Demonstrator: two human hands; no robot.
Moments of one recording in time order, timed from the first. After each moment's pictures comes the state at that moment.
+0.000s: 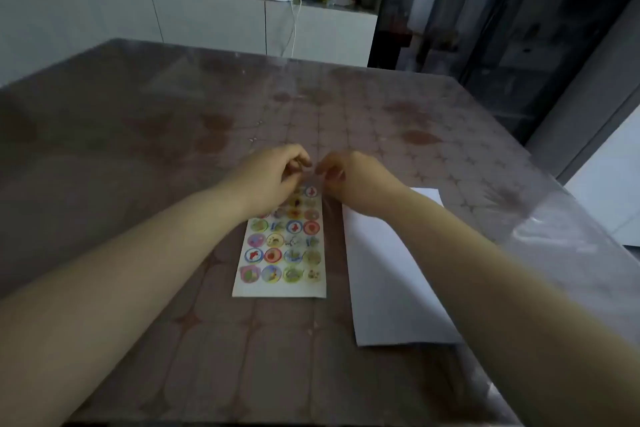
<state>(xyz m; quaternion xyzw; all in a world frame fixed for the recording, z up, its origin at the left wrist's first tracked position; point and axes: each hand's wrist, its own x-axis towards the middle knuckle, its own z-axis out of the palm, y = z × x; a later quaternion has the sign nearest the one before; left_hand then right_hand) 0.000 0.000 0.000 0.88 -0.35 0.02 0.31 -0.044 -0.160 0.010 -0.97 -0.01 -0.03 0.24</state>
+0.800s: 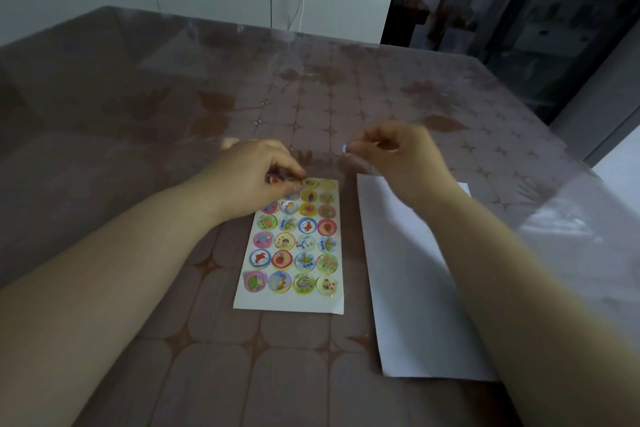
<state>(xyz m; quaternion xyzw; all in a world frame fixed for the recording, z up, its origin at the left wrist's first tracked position) 0.020 0.024 -0.013 0.90 -0.37 0.06 0.23 -0.046 -0.170 0.008 -0.86 0.05 -0.15 0.48</state>
